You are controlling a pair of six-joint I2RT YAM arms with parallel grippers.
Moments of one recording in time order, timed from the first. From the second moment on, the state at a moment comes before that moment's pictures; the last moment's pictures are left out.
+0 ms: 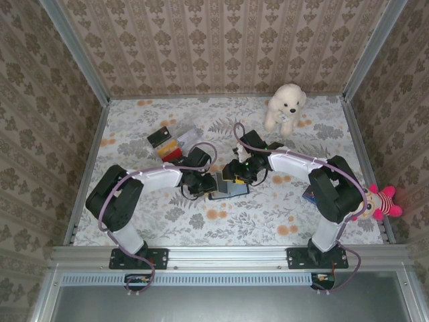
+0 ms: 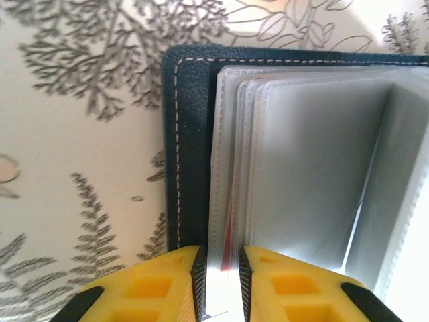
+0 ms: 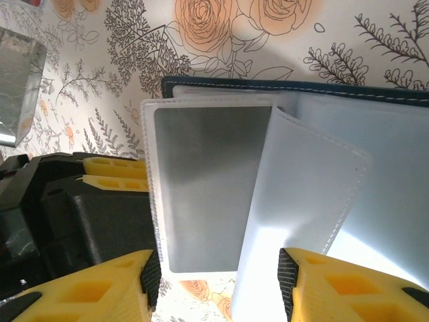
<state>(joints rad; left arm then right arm) -0.72 1.68 0.89 -0.40 0.28 -0.88 0.53 1.76 1.11 -0.49 -0.52 0.60</state>
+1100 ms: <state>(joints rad) -0.70 1.55 0.88 -0.39 0.22 -0.89 0.56 1.79 1.16 -0.51 -0.54 0.56</state>
